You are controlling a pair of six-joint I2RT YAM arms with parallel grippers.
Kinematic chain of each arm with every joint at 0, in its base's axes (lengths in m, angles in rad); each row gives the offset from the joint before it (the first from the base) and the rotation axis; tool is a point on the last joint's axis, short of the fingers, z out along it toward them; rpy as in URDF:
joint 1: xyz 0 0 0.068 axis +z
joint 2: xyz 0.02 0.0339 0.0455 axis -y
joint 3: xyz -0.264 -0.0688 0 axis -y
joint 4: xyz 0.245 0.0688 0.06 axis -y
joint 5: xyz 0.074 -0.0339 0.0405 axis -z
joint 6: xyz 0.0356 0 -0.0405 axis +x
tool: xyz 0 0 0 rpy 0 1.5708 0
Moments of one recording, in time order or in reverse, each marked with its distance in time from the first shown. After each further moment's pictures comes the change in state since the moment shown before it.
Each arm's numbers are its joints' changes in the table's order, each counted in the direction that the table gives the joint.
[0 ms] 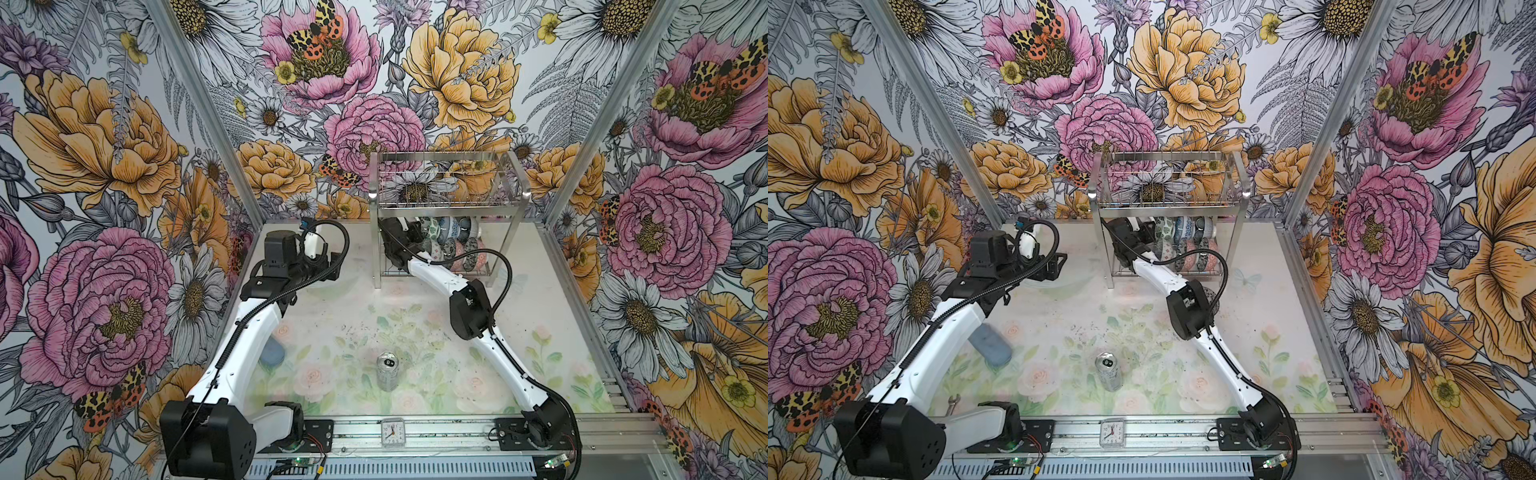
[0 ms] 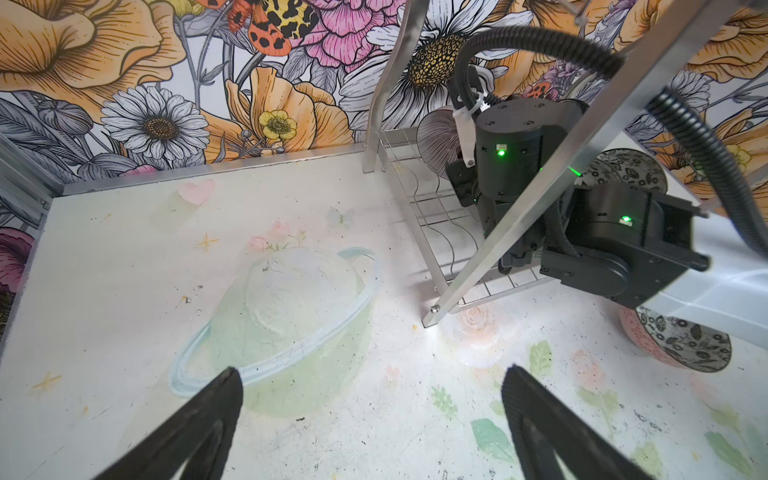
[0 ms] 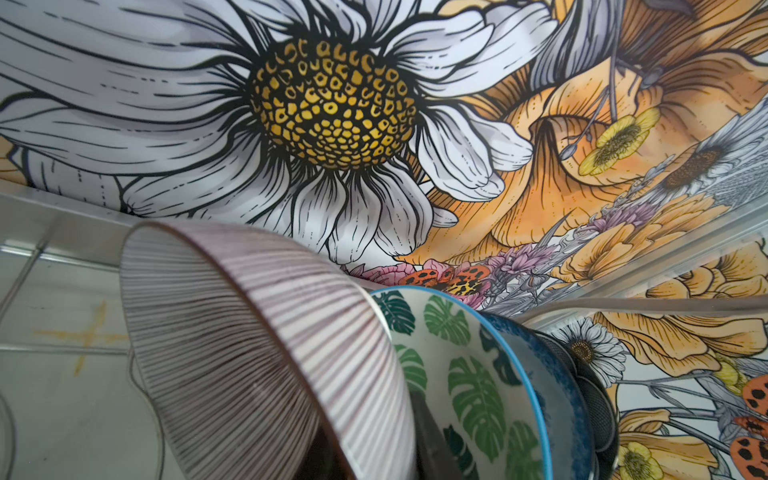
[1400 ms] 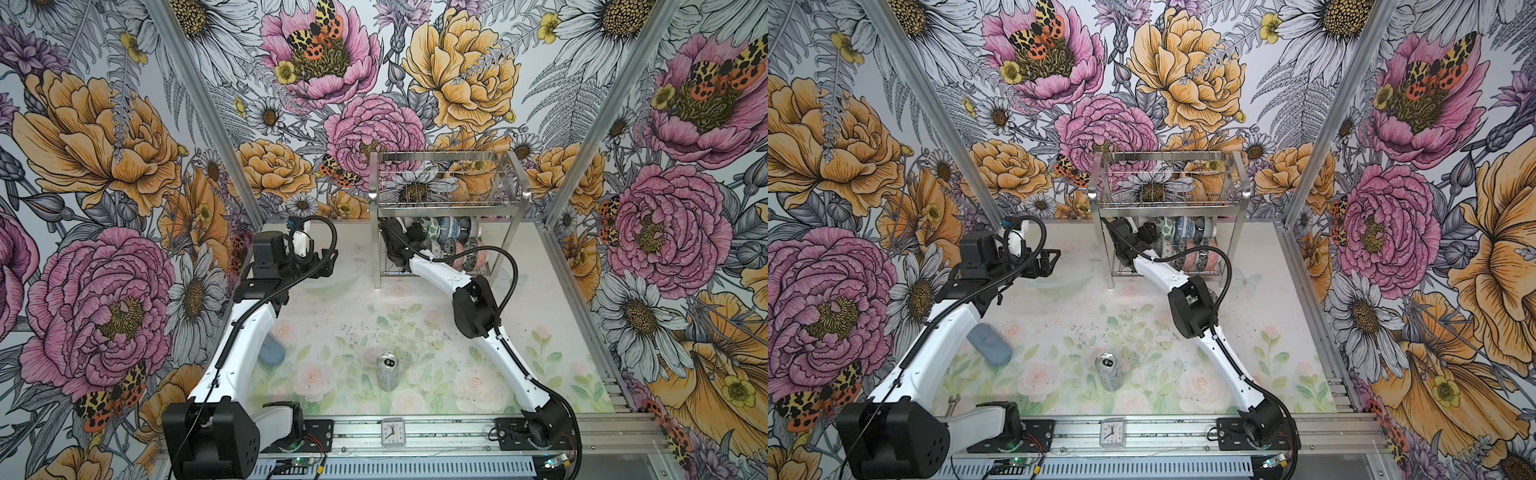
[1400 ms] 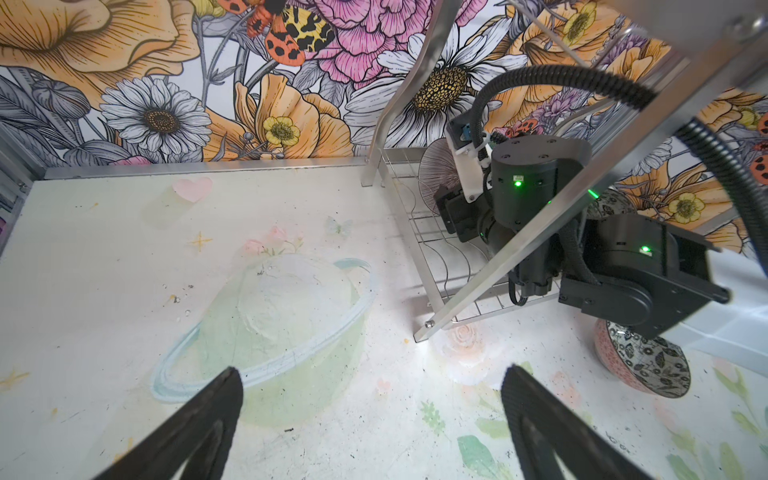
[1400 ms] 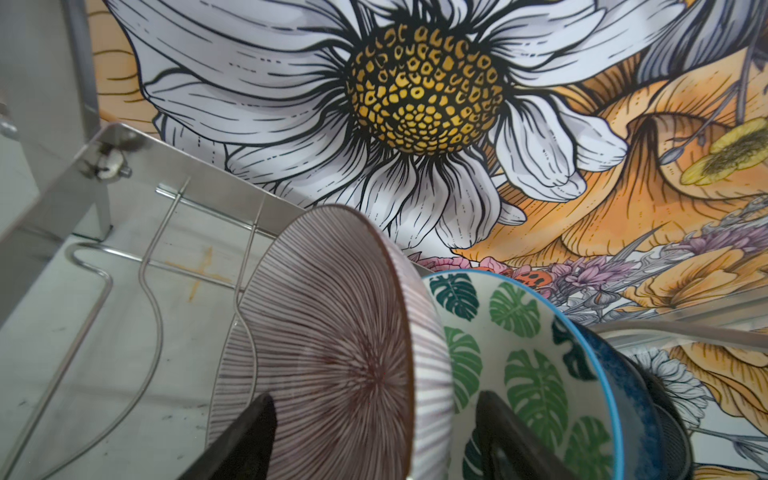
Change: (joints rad) left arm 0.094 0.018 -0.027 0.060 0.105 -0.080; right arm 0.003 0.111 -0.129 -0.081 -0.203 0.047
